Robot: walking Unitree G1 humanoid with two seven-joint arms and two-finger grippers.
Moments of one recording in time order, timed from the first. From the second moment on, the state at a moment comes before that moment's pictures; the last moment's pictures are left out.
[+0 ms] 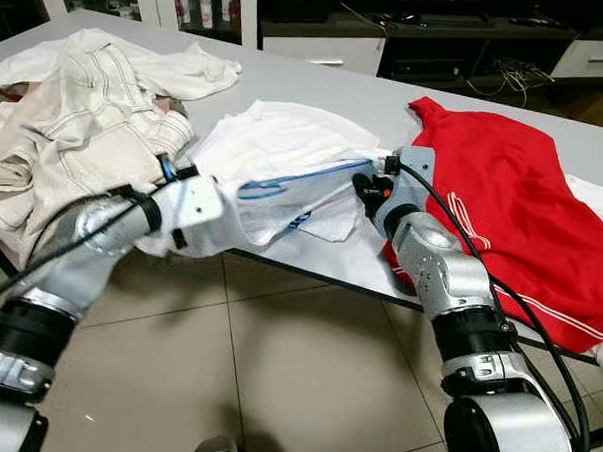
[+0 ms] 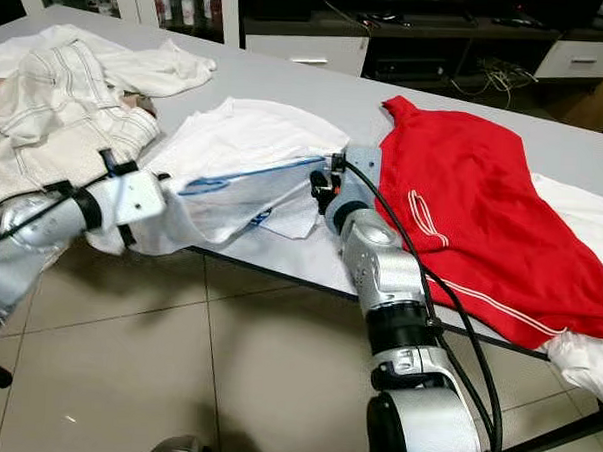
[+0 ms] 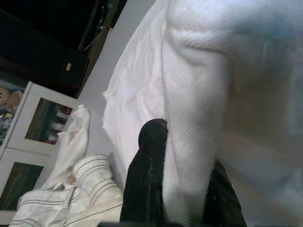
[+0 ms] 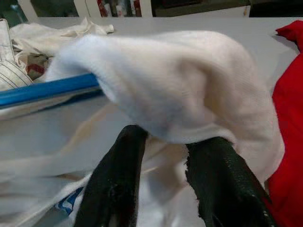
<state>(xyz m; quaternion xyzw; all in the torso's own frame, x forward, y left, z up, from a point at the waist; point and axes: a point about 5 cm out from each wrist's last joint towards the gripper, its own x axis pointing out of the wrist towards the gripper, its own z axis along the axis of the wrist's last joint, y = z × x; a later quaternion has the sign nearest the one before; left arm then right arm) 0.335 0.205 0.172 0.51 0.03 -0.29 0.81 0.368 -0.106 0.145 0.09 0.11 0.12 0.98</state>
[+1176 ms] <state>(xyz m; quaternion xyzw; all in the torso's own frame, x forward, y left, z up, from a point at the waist) 0.340 0.212 0.163 0.50 0.06 -0.26 0.83 0.337 -0.092 0.188 0.08 -0.04 0.22 0.97</state>
